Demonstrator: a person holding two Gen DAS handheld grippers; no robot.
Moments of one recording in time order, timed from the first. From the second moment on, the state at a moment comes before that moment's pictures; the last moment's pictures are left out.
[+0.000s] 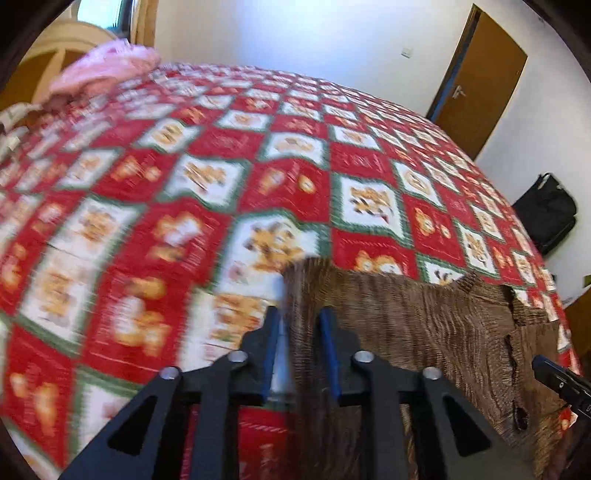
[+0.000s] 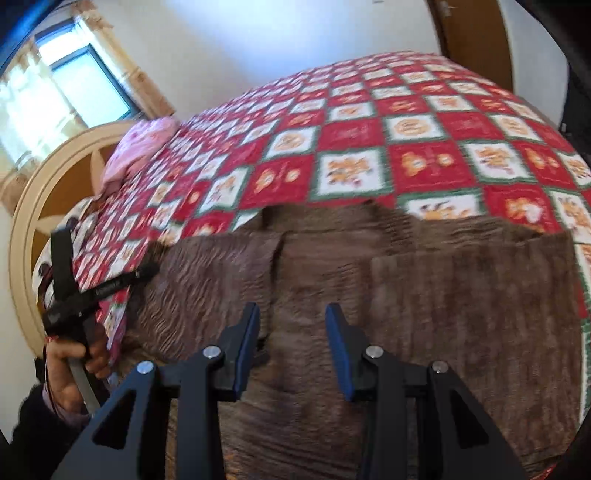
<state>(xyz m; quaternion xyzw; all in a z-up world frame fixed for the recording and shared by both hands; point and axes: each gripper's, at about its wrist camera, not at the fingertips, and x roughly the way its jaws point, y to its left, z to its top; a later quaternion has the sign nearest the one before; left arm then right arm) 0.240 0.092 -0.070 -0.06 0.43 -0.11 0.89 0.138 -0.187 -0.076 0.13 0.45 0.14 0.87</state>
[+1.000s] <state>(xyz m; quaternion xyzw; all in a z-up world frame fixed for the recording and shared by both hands) 0.129 0.052 -0.085 -0.07 0.44 -0.12 0.89 0.168 -0.152 -0.038 0.14 0.39 0.13 0.90</state>
